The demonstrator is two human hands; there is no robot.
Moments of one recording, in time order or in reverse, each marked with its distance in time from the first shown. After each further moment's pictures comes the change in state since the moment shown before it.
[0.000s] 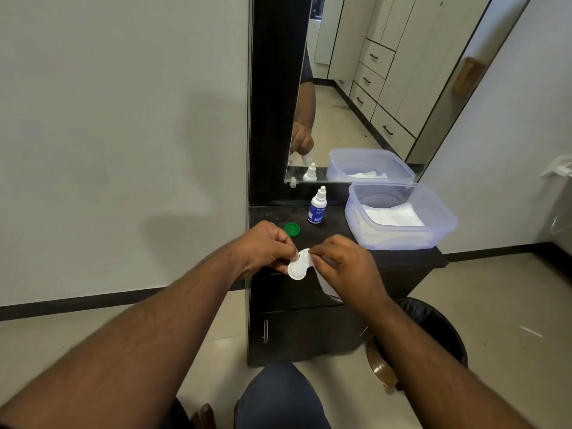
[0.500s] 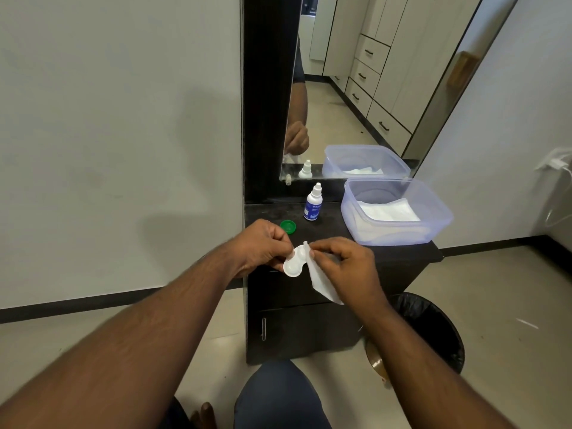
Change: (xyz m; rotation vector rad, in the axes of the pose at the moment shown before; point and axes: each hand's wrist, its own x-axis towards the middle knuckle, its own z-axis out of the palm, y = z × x) left_hand 0.002 -0.003 0.002 0.010 -0.001 0.044; right_hand -0.009 0.000 0.005 0.319 0.175 0.229
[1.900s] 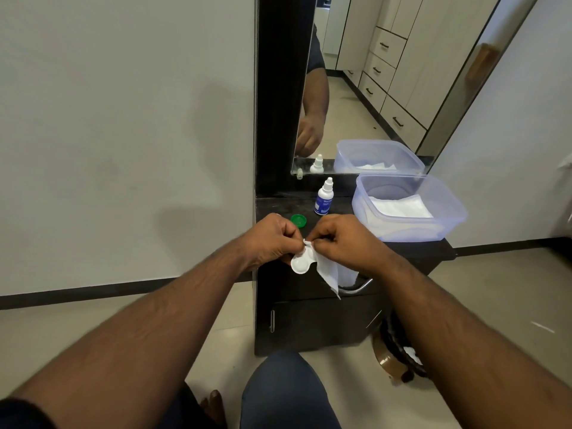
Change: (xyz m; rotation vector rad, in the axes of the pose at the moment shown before) left_hand -0.009 0.000 0.000 0.121 0.008 0.144; right_hand 0.052 -0.014 -0.008 -0.181 -0.545 -0.137
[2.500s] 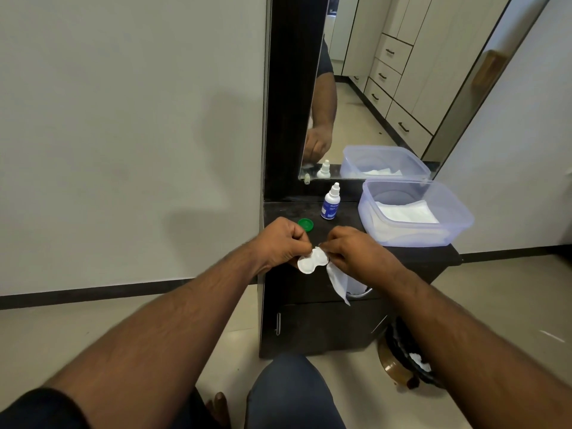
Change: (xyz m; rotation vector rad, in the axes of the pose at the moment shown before) left_hand 0.000 0.004 0.005 0.005 0.062 -0.051; right_hand -0.010 0.014 0.007 -0.380 -0.048 -0.128
